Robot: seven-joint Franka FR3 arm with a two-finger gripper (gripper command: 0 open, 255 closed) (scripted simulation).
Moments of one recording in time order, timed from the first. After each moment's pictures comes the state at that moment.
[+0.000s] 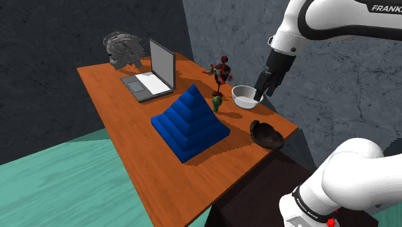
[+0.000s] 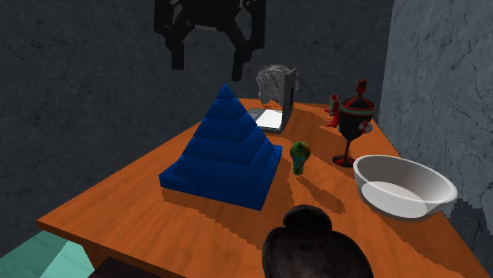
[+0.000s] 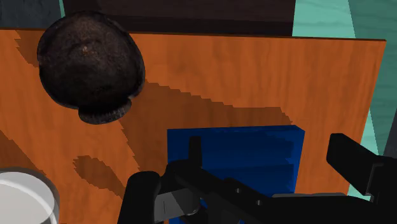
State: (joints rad) arm -0.02 -0.74 -0.05 -2.43 0.10 1.66 -0.07
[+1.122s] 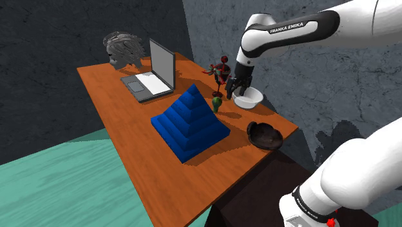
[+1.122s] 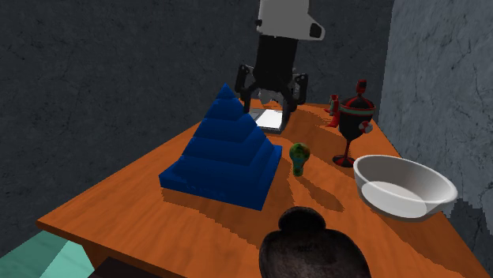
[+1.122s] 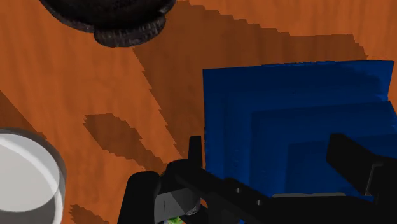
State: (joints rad) arm -0.04 -0.20 -0.12 -2.24 0.10 2.00 -0.14
